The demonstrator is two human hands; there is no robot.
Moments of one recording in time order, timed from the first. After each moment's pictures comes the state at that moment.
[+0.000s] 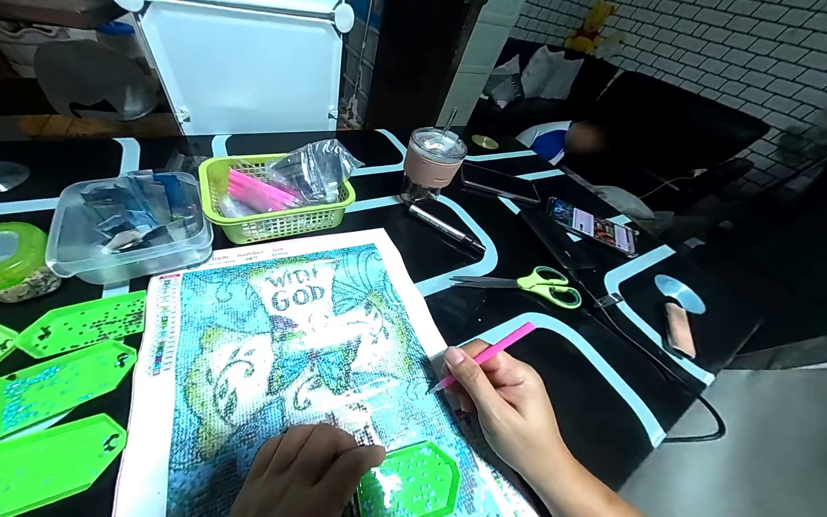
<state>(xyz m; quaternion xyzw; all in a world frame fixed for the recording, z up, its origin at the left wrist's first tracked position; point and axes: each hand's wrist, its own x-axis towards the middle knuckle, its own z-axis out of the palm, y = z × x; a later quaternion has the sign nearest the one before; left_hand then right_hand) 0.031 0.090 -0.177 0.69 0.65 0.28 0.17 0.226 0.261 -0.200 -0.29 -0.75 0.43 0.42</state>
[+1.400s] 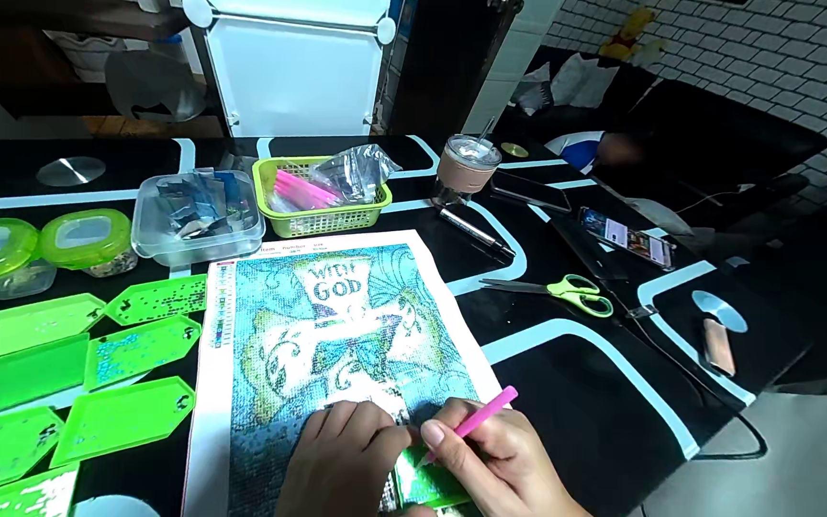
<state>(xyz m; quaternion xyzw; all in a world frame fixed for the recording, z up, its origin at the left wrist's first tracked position) 0.036 0.092 -0.182 0.68 0.66 0.29 0.12 0.208 0.214 -0.196 -0.13 -0.83 0.43 0.34</state>
